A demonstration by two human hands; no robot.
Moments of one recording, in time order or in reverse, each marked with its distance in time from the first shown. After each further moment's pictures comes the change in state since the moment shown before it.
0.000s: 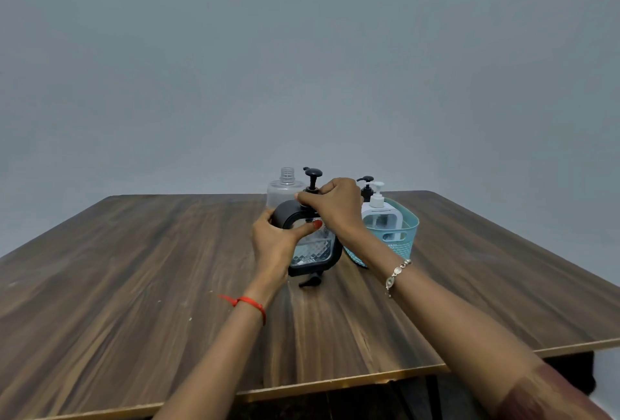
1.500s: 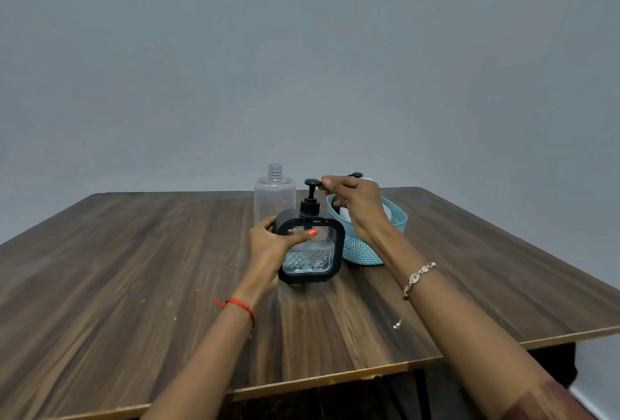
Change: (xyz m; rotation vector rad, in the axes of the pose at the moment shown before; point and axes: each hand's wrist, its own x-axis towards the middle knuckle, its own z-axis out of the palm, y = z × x) left_hand 0.001 -0.019 0.006 -0.141 -0.167 -0.216; right_hand 0.010 0.025 -0.048 0.465 -0.167 0.153
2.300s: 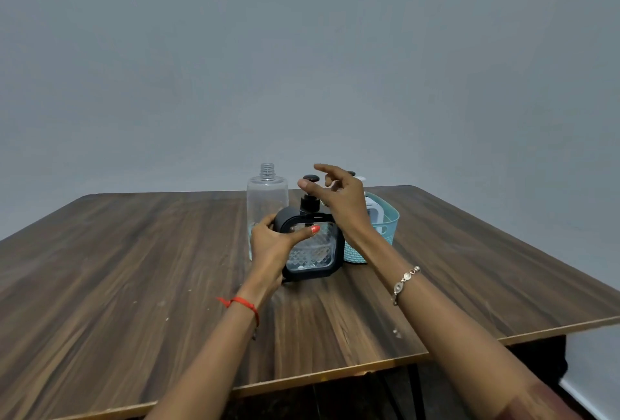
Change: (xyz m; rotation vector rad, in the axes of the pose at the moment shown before) left_hand -0.001 -0.008 0.014 0.038 0.004 0.088; right_hand -0.012 -0.005 0.012 -0.157 0.046 -0.182
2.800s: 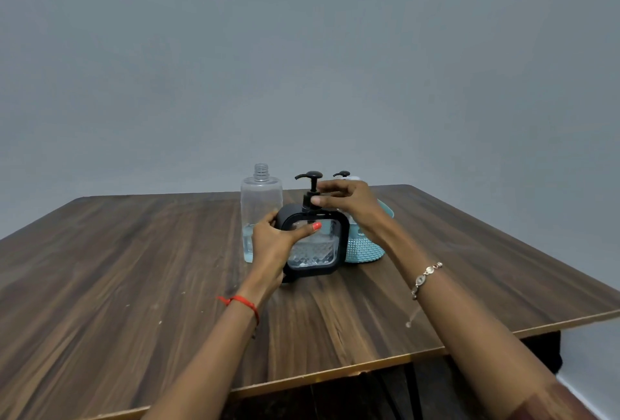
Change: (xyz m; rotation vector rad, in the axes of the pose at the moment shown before) left_hand 0.000 0.001 0.011 -0.049 -0.049 0.054; right_hand 0.018 0.024 -0.043 -0.028 -0.295 0.132
